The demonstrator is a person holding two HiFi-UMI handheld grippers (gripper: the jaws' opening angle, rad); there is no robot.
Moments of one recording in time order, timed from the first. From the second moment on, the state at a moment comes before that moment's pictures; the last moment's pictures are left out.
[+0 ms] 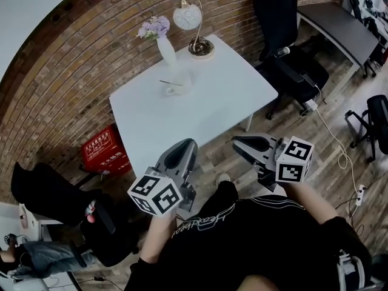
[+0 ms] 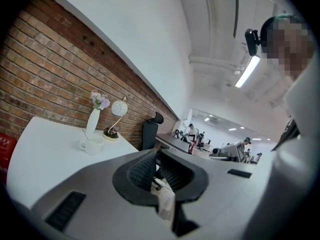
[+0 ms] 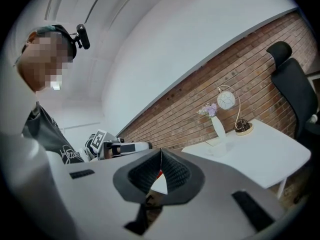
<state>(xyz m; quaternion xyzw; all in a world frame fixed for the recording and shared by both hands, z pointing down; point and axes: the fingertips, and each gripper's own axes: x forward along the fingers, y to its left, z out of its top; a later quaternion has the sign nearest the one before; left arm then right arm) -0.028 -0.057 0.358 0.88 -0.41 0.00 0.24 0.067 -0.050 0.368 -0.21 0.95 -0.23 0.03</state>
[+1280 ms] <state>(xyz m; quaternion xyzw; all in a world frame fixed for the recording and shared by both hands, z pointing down) -0.169 -0.355 0.461 0.79 -0.55 0.02 0.28 0.004 -0.290 0.404 -0.22 0.94 -0.27 0.00</state>
